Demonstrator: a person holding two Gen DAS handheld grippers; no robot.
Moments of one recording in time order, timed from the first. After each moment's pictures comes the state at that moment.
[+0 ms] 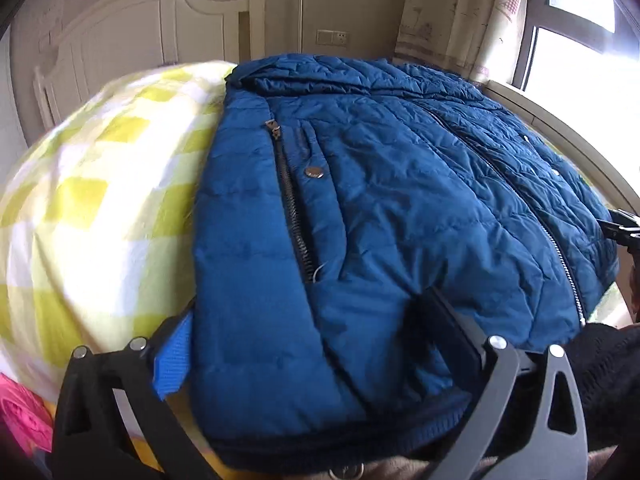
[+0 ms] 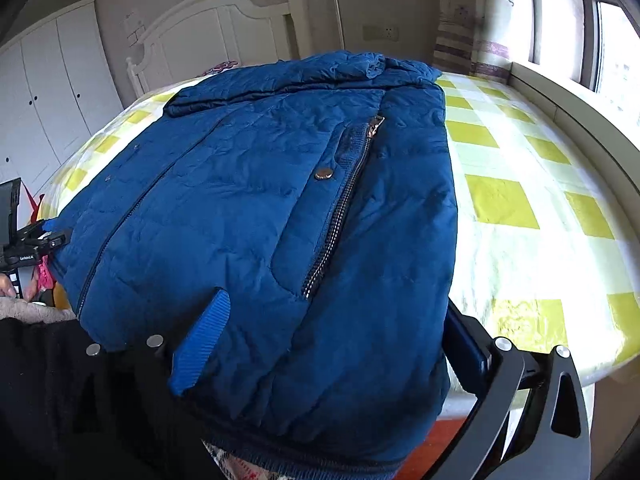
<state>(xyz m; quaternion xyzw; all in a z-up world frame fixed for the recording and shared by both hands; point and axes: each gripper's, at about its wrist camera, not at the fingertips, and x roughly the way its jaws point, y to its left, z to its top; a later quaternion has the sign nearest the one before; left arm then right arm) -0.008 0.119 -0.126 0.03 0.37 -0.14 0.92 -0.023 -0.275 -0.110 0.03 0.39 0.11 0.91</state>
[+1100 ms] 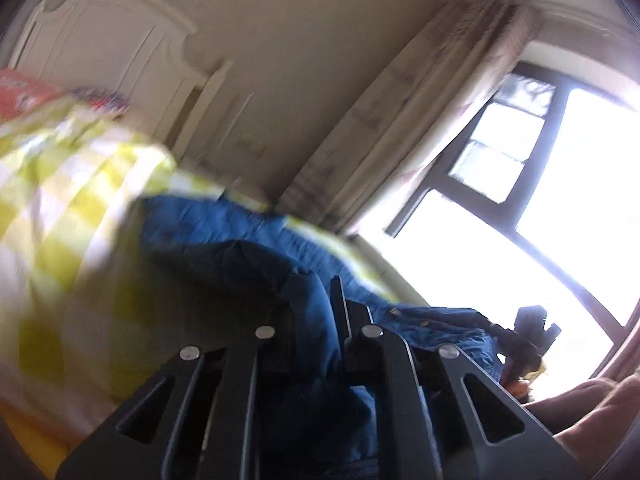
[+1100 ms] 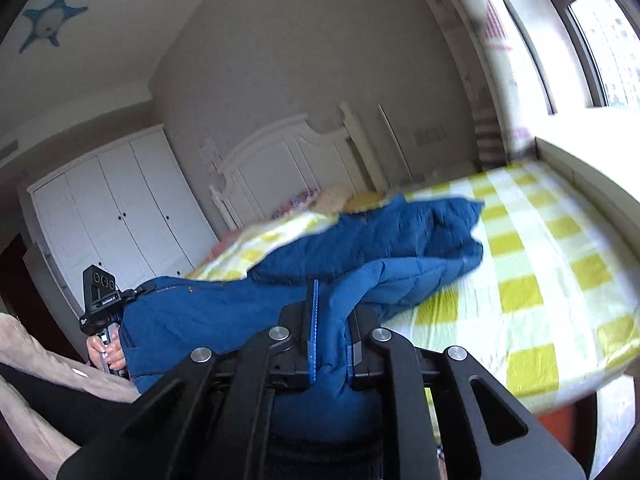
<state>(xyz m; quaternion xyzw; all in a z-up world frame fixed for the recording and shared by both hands) -0.080 0.205 0.021 -0.23 0.18 -0.34 0.90 -0.125 -0.312 0.028 0.18 0.17 0.24 0.94</state>
